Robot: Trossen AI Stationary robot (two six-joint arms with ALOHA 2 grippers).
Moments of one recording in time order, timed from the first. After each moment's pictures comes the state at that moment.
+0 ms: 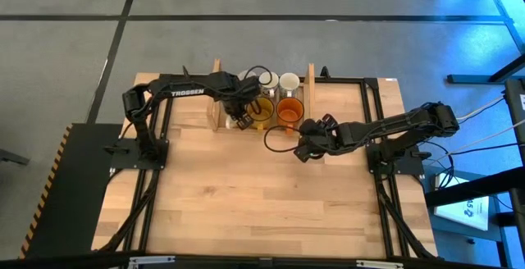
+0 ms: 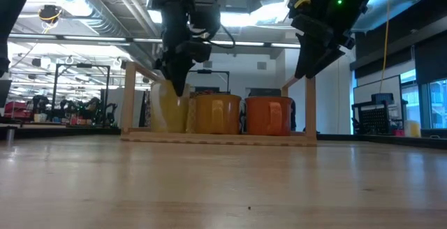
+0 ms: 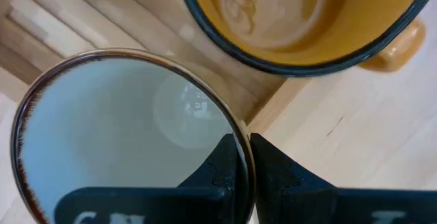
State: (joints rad) left arm 0.39 1.80 1.46 -1.04 -0.05 -0.26; right arm 0.14 1.46 1.03 -0.76 0.57 0.69
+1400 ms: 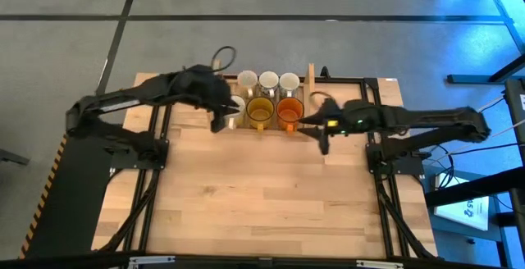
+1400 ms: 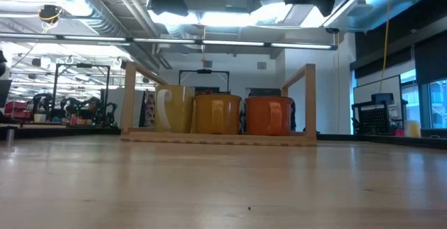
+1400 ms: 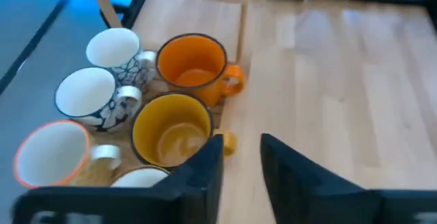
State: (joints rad) left arm 0.32 1.24 1.26 -0.68 0.11 0.09; right arm 0.01 1.06 0.94 -0.30 0.10 0.30
